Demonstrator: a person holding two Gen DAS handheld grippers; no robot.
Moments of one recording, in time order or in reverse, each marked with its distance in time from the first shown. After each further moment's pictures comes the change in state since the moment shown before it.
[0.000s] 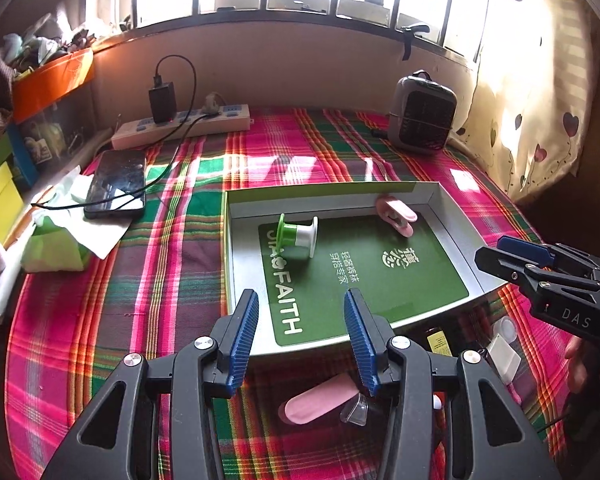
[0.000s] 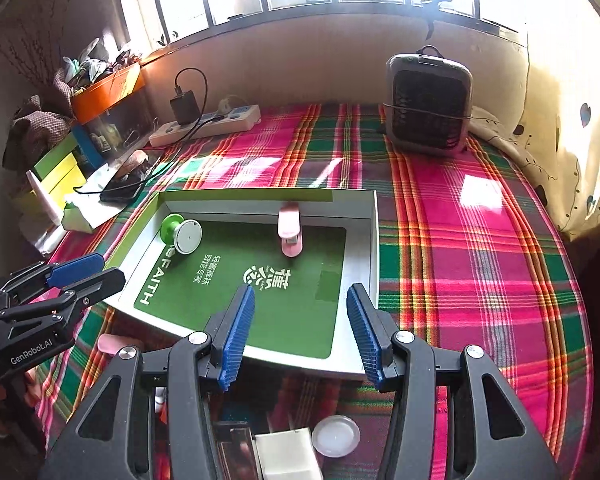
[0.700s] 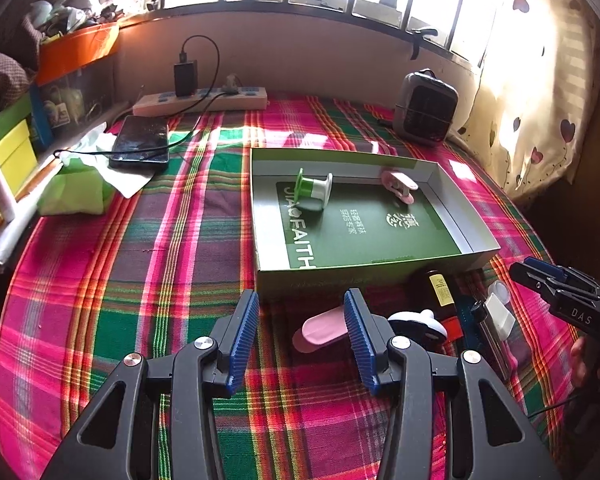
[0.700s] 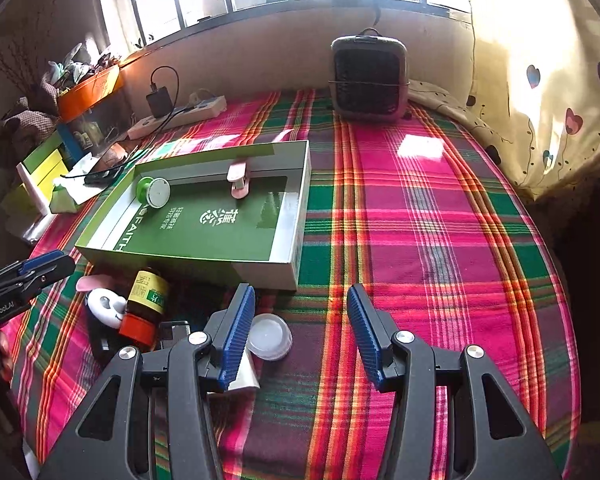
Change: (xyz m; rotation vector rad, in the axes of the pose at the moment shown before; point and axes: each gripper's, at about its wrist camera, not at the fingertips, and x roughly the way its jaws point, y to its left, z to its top) left arm -0.021 0.015 -0.041 -0.064 0.011 -0.014; right arm -0.032 -0.033 -0.055 0.059 0.004 -0.071
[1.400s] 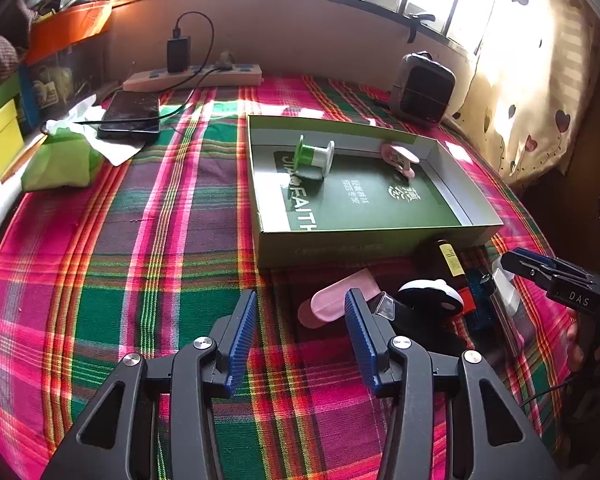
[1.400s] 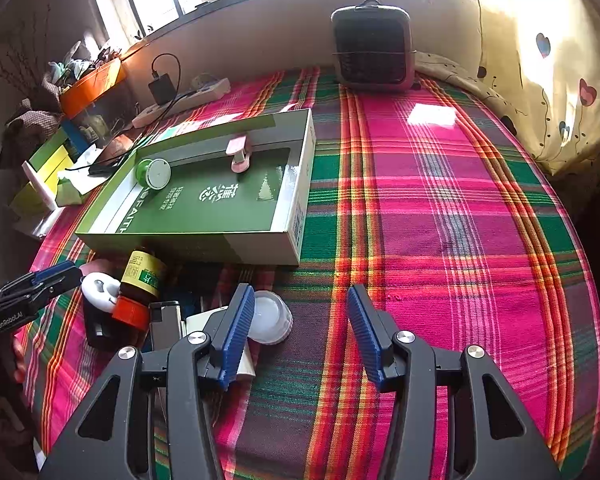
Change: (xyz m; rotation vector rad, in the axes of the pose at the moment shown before) left arm 0.014 0.008 -0.013 0.010 0.048 -0.050; right arm 0.016 -0.008 -0.009 0.026 0.057 0.072
